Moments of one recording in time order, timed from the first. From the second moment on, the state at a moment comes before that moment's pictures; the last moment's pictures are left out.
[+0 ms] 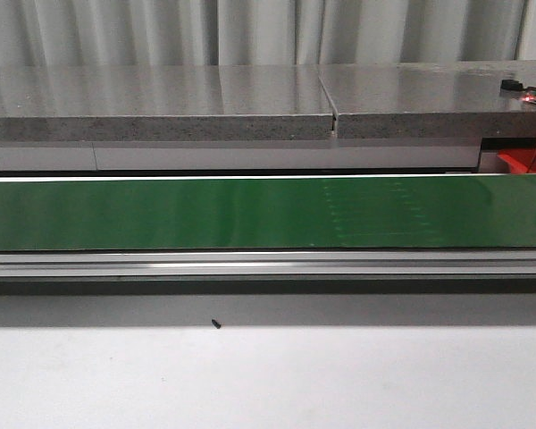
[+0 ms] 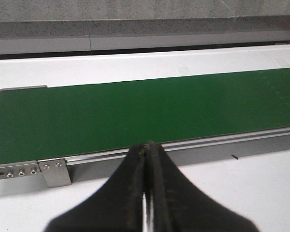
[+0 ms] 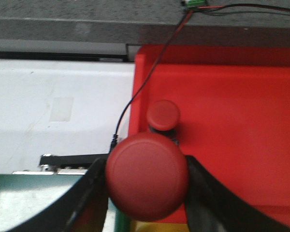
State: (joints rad) left arm -0.16 0.30 -0.54 -0.15 0.72 0.07; right arm -0.40 1.50 -1.16 0.56 0.51 -0.69
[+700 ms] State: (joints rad) left arm -0.16 0.30 -0.54 -0.15 0.72 0.07; right arm -0.44 1.79 -1.16 0.69 0.41 -0.69
